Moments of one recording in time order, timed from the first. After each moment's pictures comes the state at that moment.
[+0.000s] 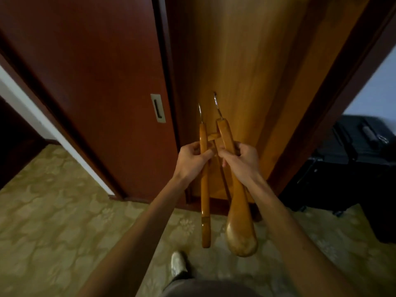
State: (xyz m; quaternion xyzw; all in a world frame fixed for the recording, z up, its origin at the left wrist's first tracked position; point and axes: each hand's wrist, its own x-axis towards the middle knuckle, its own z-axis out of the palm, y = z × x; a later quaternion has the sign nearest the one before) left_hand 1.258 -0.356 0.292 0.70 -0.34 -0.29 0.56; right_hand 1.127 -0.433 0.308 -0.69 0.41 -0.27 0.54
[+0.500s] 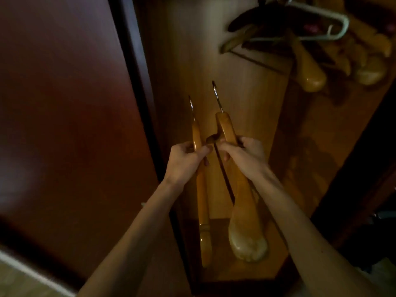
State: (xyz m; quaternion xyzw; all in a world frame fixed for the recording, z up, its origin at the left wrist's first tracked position) left_hand 1.457 -0.560 0.450 0.67 -0.42 -0.27 0.55; right_hand 1.319 -0.638 0.454 -0.67 0.41 -0.37 0.50
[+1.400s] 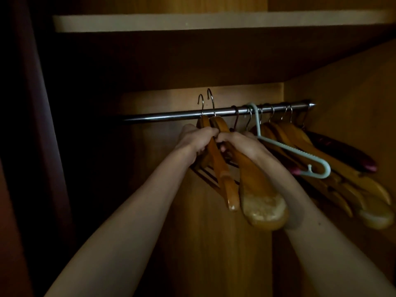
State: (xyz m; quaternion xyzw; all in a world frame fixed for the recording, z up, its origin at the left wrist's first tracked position) left_hand 1.493 -0.838 0.720 0.64 -0.51 -0.16 0.54; right_hand 1.354 -0.865 0.702 -0.69 0.34 -0.46 0.44
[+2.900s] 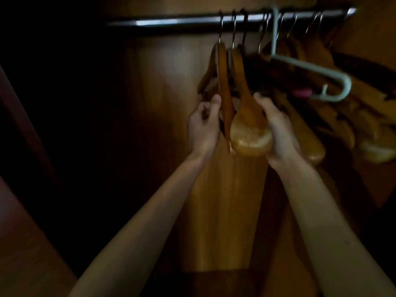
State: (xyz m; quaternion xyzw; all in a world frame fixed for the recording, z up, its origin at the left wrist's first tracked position) left_hand 1.436 -0.817 0.558 0.52 -0.46 -0.13 0.71; right_hand 1.299 -0.844 0.567 -0.55 0.31 -0.53 0.57
